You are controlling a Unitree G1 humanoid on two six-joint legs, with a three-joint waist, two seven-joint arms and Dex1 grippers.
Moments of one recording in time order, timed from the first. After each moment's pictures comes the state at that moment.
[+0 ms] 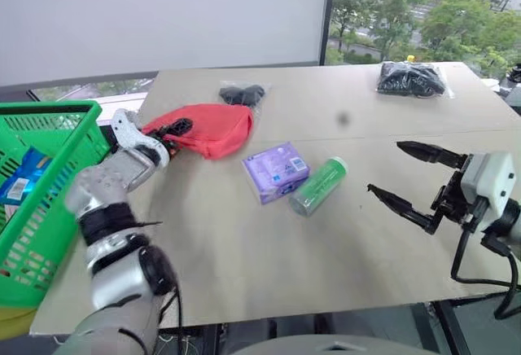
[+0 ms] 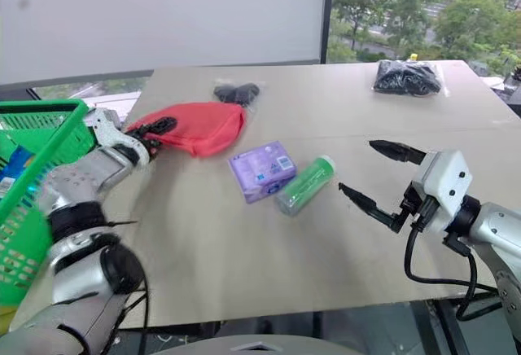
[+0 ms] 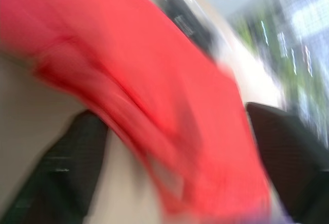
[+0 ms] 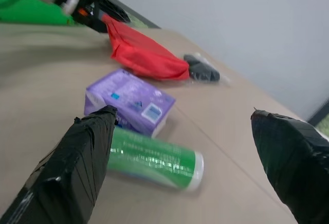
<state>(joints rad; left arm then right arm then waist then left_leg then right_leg) -0.57 0.58 0.52 0.25 -0.74 1.10 -0.32 0.13 -0.74 -0.34 -0.74 0.59 0.39 0.77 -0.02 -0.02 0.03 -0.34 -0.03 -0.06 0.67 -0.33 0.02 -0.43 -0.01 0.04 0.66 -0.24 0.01</state>
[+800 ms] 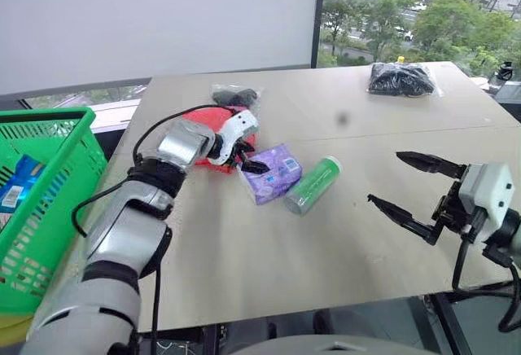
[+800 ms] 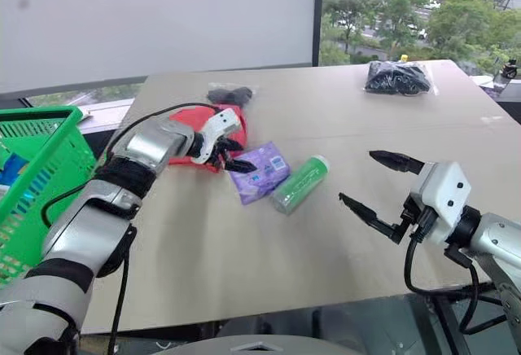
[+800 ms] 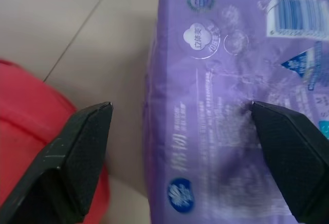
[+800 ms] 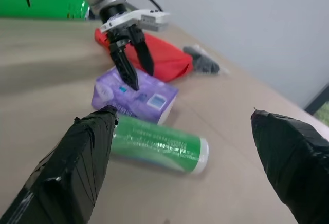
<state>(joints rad) -1.04 0.57 -0.49 0.80 -0.12 0.48 -1.12 0.23 -0.77 -0.36 -0.79 0.60 0.41 0.76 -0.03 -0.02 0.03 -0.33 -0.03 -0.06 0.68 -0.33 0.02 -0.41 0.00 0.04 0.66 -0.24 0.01</state>
